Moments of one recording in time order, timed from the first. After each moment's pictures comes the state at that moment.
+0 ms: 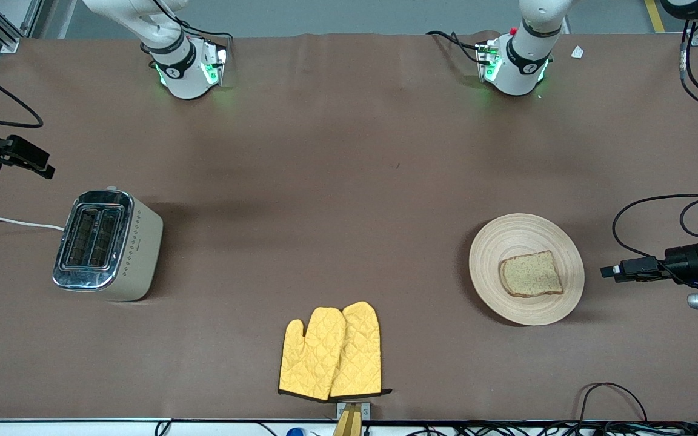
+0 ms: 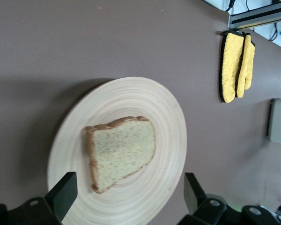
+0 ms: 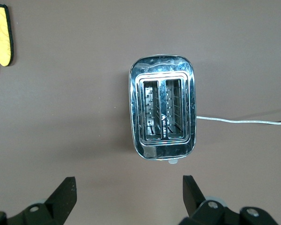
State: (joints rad) left arm 0.68 0.72 -0.57 -1.40 -0.33 1.88 0.32; right arm 0.08 0.03 -0.12 -1.53 0.00 1.56 0.07
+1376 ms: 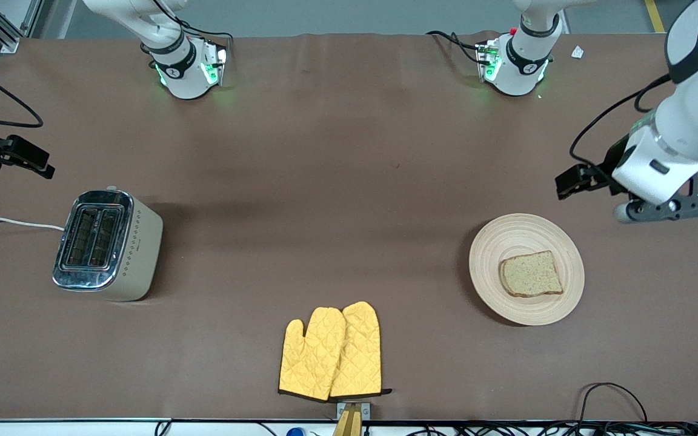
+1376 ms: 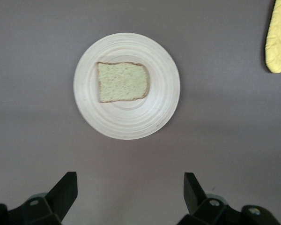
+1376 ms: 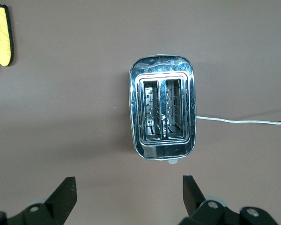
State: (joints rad) left arm 0.14 0.17 -0.39 -1.42 0.07 1.53 -0.31; right arm 0.08 0.03 -0.12 -1.53 0.00 1.56 0.07
